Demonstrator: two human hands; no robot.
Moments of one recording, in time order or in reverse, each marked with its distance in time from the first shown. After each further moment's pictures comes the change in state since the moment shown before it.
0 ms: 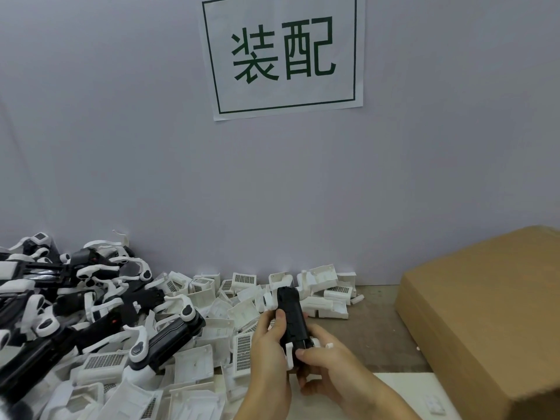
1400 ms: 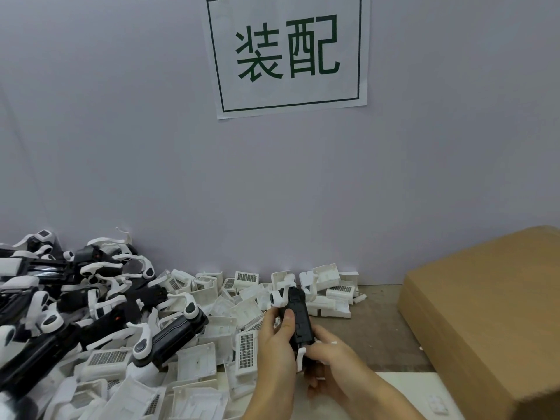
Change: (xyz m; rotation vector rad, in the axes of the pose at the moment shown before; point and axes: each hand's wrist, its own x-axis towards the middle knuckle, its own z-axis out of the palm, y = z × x) left_hand 0.002 -0.007 0.004 0.032 0.015 0.030; right_hand 0.019 0.015 -0.004 0.047 0.020 0.008
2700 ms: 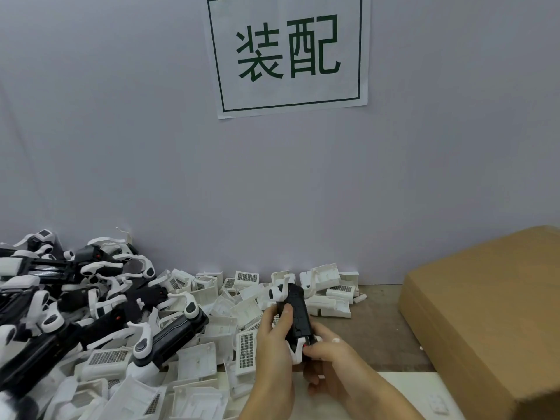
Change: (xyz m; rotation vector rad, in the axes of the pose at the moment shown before) left_hand 0.003 0.001 -0.001 -0.064 -0.036 -0.016; right_hand -0.005 -0.008 0.004 0.026 0.016 0.010
